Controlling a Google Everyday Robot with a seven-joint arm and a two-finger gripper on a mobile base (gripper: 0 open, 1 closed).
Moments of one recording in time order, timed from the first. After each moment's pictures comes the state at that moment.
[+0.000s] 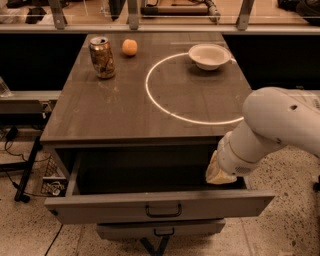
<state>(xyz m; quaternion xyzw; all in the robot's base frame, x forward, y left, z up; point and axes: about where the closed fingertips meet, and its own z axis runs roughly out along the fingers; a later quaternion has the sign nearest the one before) 0.438 -0.146 0.726 -0.69 0.71 0.06 0.13</state>
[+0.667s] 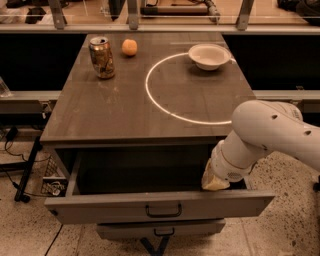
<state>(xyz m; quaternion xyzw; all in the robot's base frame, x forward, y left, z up) 0.443 -0.144 0.684 -0.68 0.72 0.08 0.11</state>
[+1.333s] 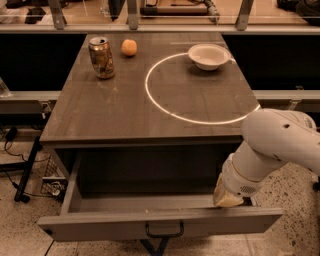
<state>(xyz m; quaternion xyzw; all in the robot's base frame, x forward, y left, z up) 0.396 -0.167 0.678 -0.67 0.73 0.11 0.06</state>
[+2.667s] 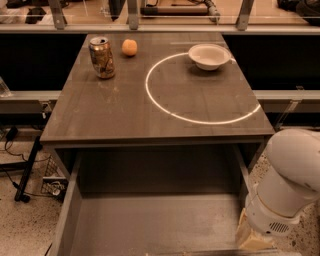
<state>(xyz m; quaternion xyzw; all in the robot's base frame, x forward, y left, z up) 0.288 -0.198 0.692 -0.64 0.75 0.15 -0.02</state>
